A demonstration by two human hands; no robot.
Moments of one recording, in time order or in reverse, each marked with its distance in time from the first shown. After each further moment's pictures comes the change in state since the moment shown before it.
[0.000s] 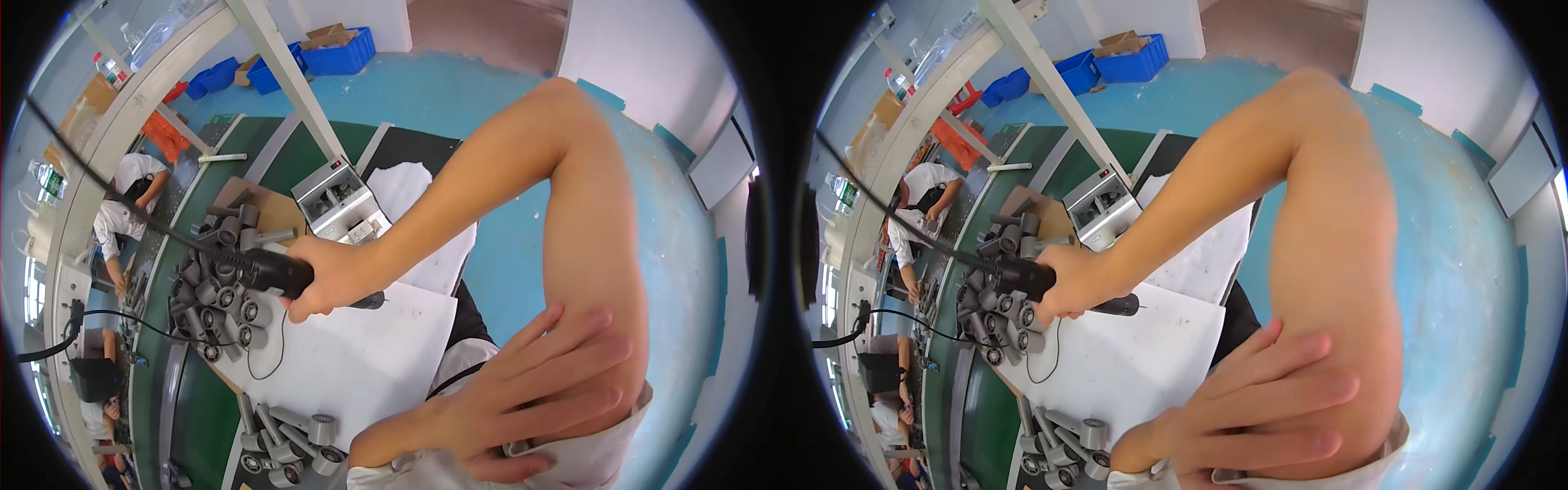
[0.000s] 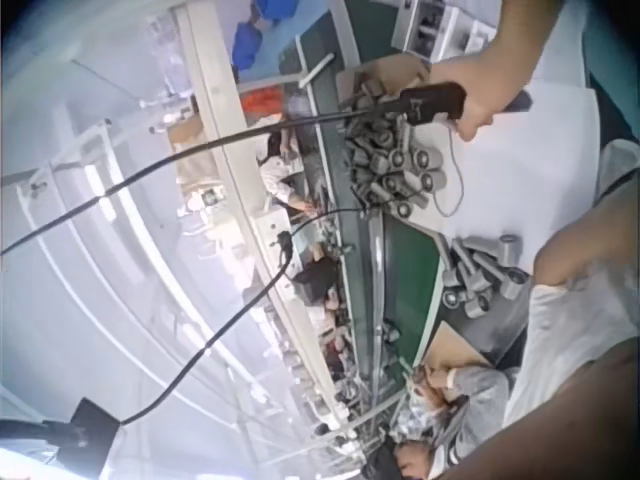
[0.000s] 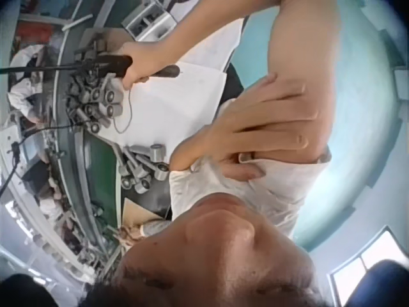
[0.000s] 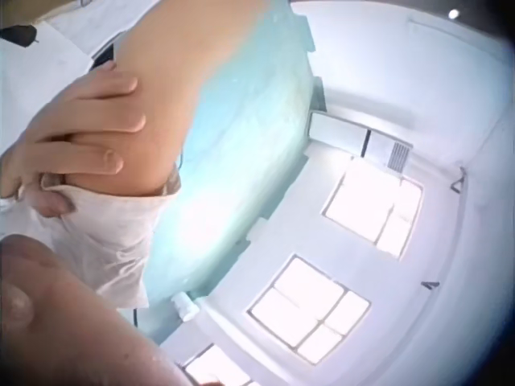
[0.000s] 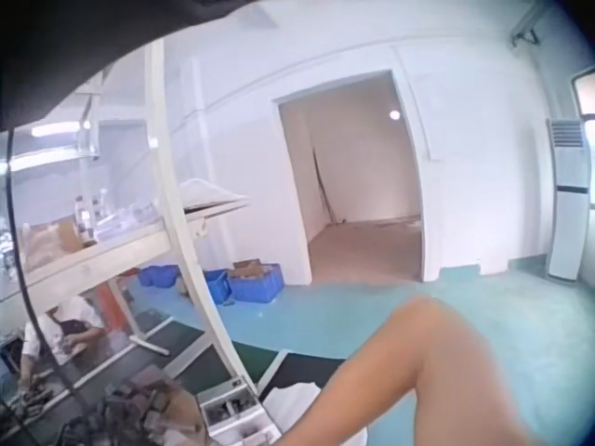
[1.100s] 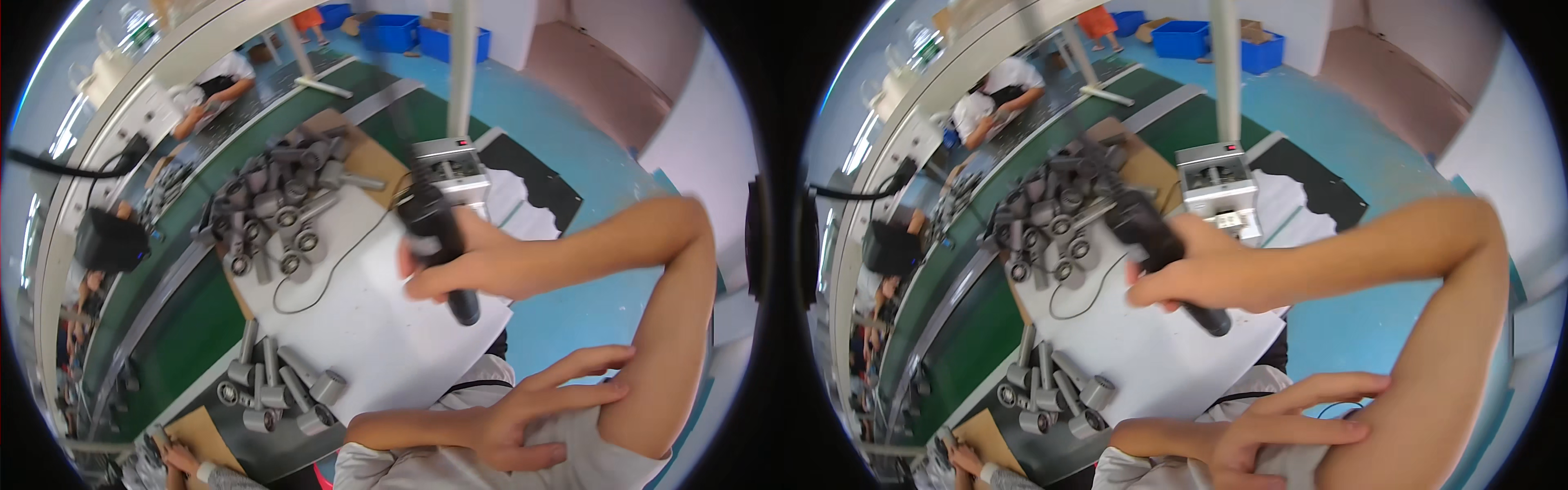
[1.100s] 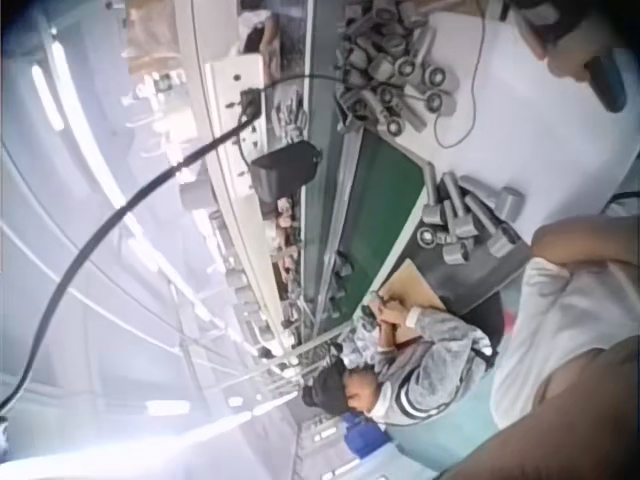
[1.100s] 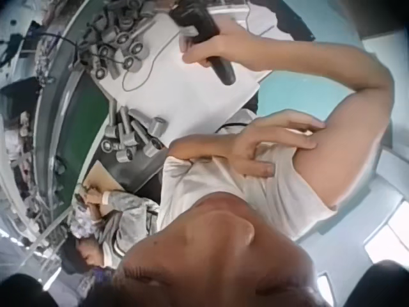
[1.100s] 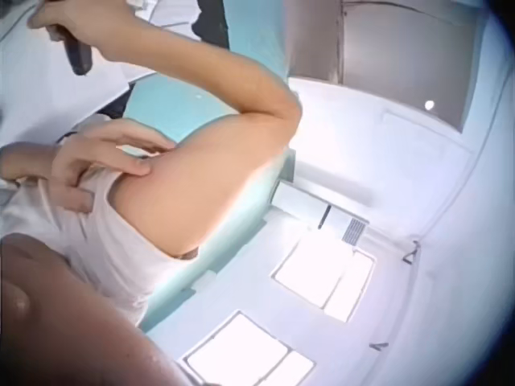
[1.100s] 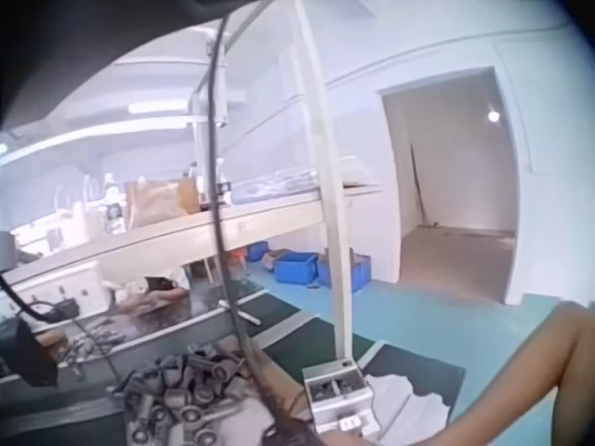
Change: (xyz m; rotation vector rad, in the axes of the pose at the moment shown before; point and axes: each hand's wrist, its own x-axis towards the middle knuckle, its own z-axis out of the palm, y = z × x) left_hand -0.074 -0.011 0.032 -0.512 0.491 0.119; right_hand -0.011 -0.039 0.030 0.111 -0.018 0.212
